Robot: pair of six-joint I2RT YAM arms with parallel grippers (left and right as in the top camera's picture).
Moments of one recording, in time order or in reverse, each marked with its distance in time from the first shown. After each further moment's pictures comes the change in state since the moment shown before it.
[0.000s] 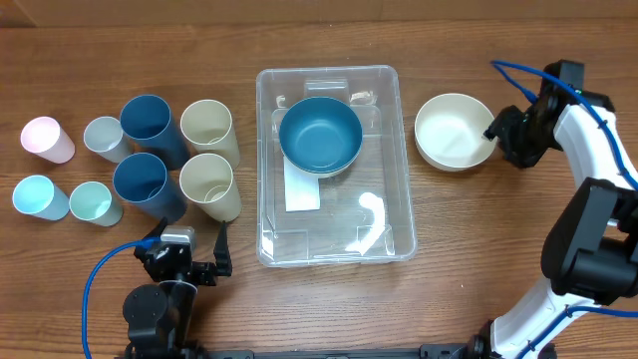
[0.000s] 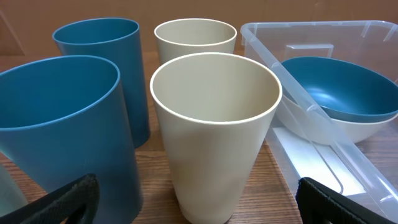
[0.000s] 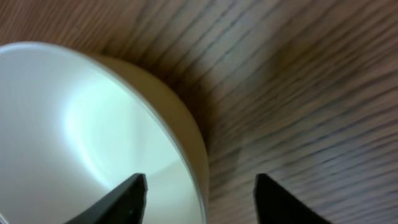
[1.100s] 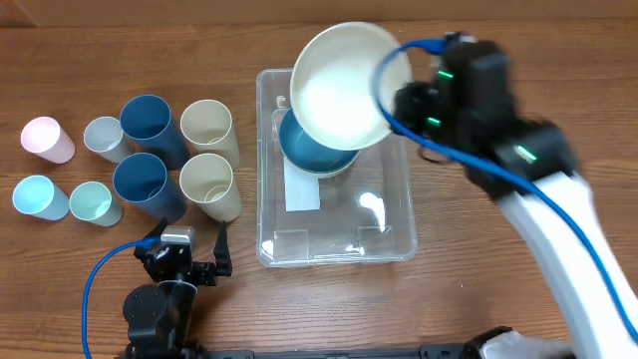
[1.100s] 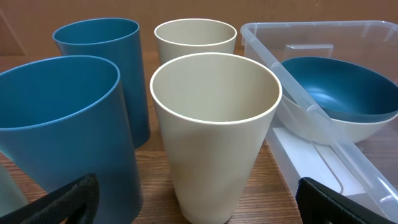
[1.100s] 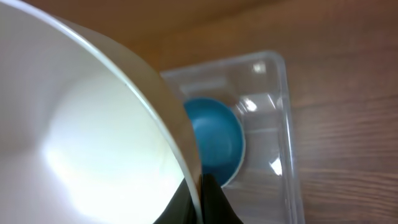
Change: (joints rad) left arm 0.000 0.000 0.000 0.000 0.000 0.000; right arm 0.667 -0.482 0.134 -0.024 0.177 0.076
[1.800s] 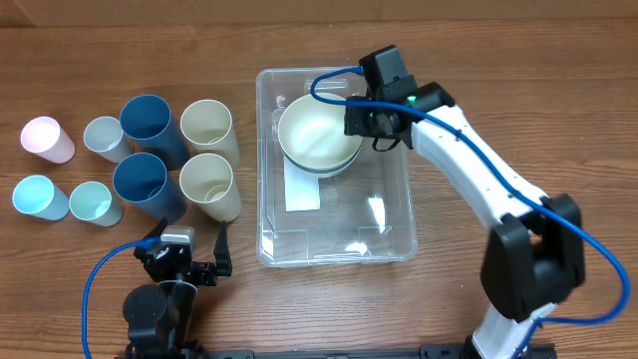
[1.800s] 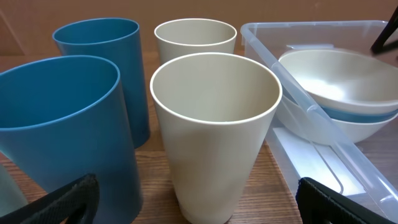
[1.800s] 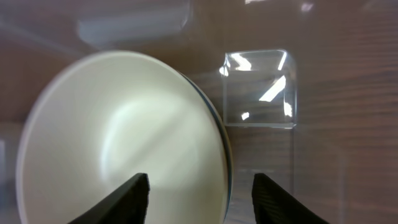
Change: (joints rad) left arm 0.000 0.000 0.000 0.000 0.000 0.000; right arm 0.004 0.416 -0.015 0.148 -0.027 -0.081
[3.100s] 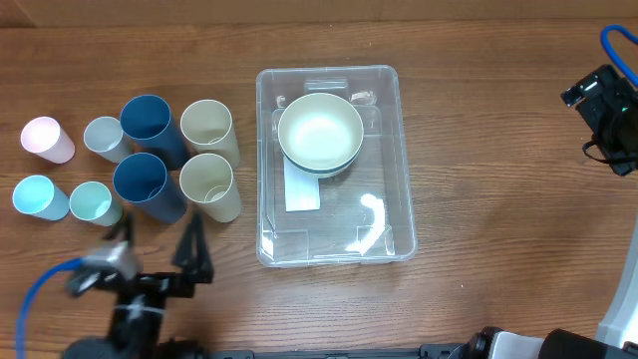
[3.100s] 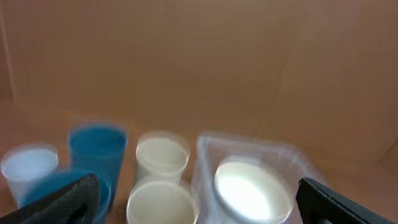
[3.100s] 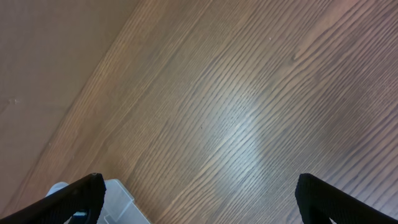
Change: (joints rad) left arm 0.000 0.150 0.565 -0.159 0.021 -0.320; right arm -0.774 -0.414 0.130 -0.444 0.031 0.135
